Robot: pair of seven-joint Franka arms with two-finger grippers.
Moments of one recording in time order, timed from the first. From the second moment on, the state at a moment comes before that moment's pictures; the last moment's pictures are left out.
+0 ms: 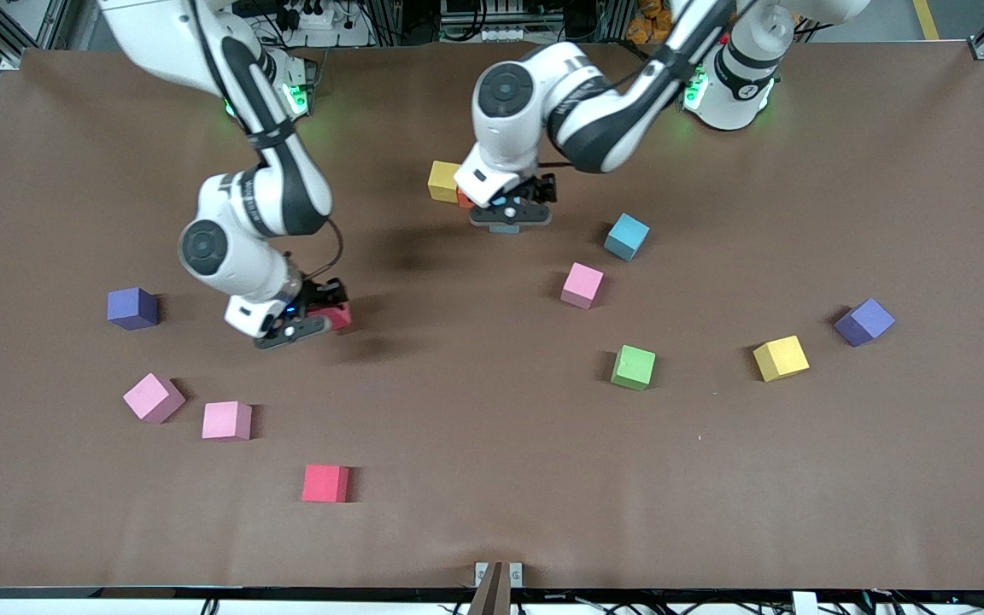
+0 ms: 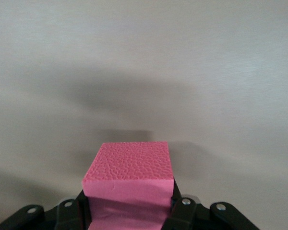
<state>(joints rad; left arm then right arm) -0.52 0.35 -0.41 -1.84 0.07 2.08 -0.91 0.67 0.36 -0.30 -2.12 0.42 2.39 -0.18</state>
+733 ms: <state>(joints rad) 0.00 0.28 -0.62 -1.86 0.14 1.99 -0.65 1.02 0.43 -0.30 -2.04 0.43 2.52 0.41</state>
